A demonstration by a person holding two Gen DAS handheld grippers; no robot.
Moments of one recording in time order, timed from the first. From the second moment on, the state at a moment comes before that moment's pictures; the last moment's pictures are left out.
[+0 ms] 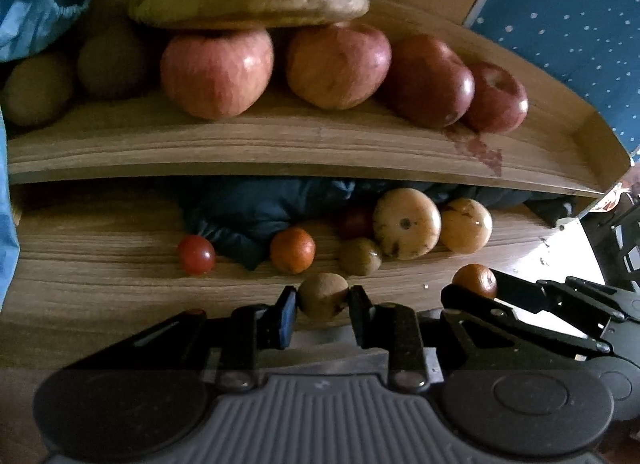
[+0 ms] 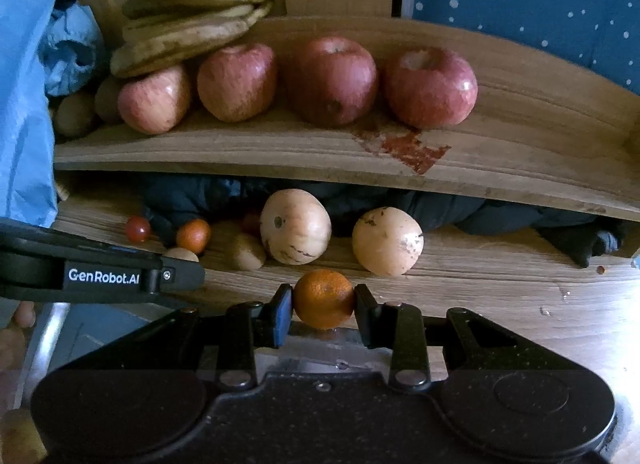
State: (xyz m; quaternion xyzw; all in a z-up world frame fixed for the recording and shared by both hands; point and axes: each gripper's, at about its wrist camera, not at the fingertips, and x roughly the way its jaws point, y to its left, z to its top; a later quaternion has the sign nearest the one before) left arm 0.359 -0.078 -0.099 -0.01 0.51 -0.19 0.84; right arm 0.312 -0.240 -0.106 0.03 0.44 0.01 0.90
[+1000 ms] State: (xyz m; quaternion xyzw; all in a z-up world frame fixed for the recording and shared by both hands) left arm 0.252 -0.107 -0.070 0.01 0.50 -0.23 0.83; right arm 0.183 -0.244 -0.078 0.00 0.44 0.08 0.90
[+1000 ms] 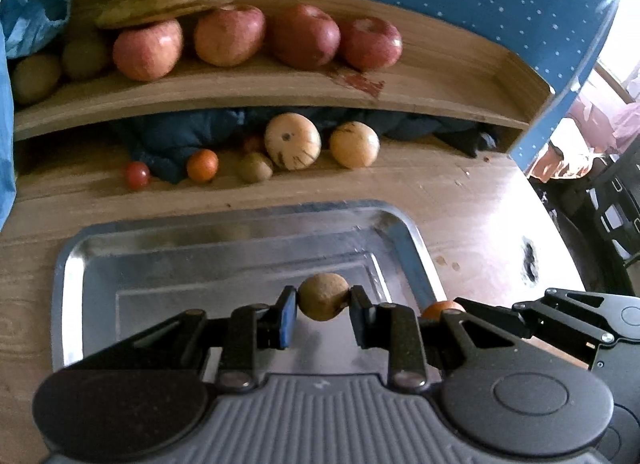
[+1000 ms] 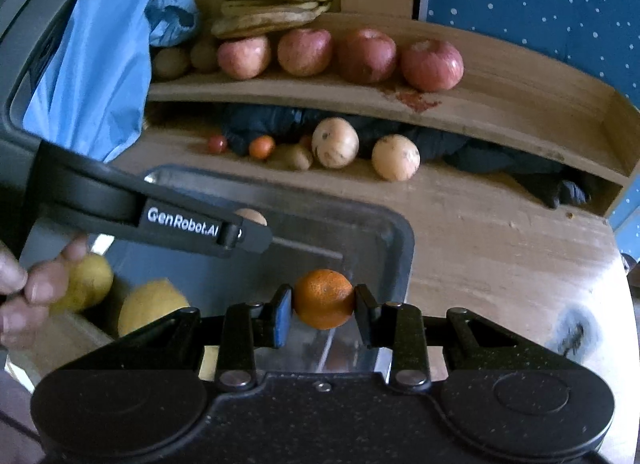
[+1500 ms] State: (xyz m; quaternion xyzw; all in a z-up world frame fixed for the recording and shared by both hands) left arm 0.211 -0.124 -0.077 0.02 0.52 -0.24 0.82; right arm 0.149 -0.254 -0.088 -0.04 0.46 0.14 0.88
